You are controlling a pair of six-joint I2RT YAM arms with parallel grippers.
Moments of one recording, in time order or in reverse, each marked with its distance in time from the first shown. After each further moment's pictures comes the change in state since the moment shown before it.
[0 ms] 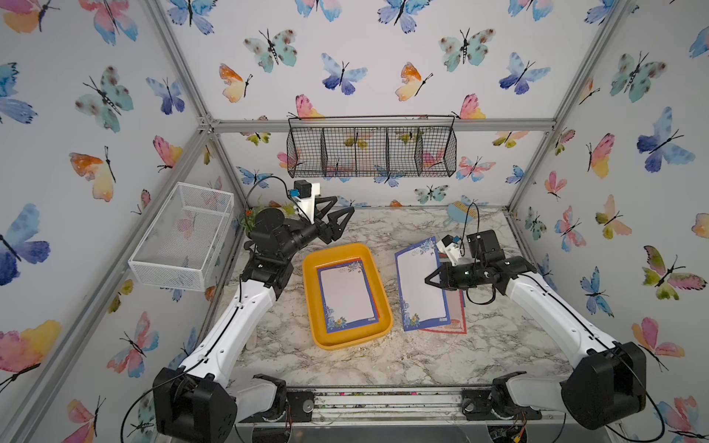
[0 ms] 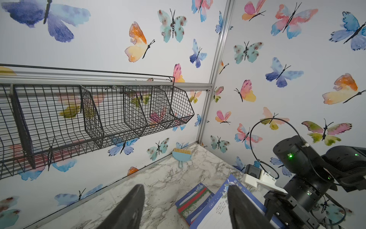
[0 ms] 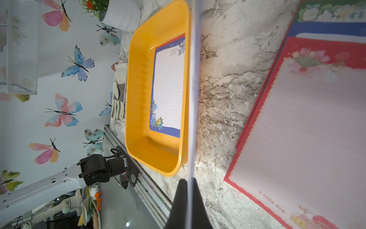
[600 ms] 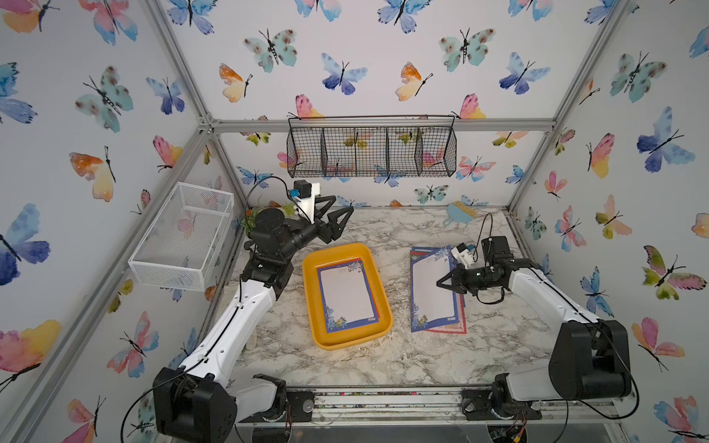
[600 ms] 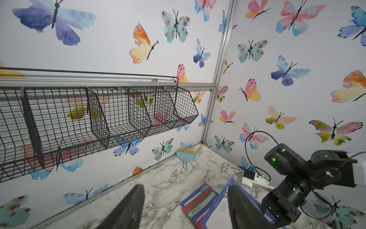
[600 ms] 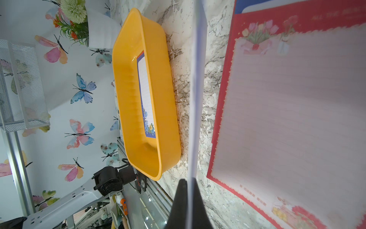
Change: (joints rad) left arm 0.000 0.000 -0.001 -0.003 -0.021 0.023; right arm -0.189 0.117 -0.079 0.033 -0.151 -0.023
